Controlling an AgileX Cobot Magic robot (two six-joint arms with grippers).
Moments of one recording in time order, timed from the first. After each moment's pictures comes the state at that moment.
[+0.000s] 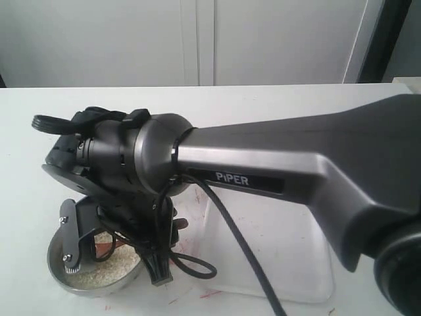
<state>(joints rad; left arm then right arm) -0.16 0.00 -0.02 0.01 0.38 0.24 0.94 2.12 -1.68 -0.36 1.20 -0.65</state>
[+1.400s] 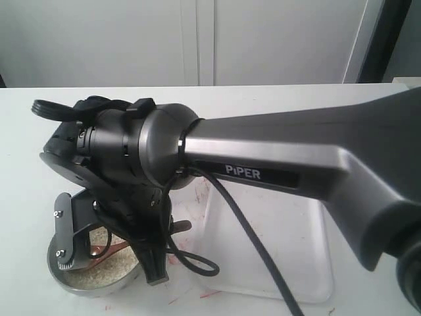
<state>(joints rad) -0.16 0.00 -0.02 0.01 0.38 0.24 0.94 2.10 -1.68 -0.33 1.19 -0.65</state>
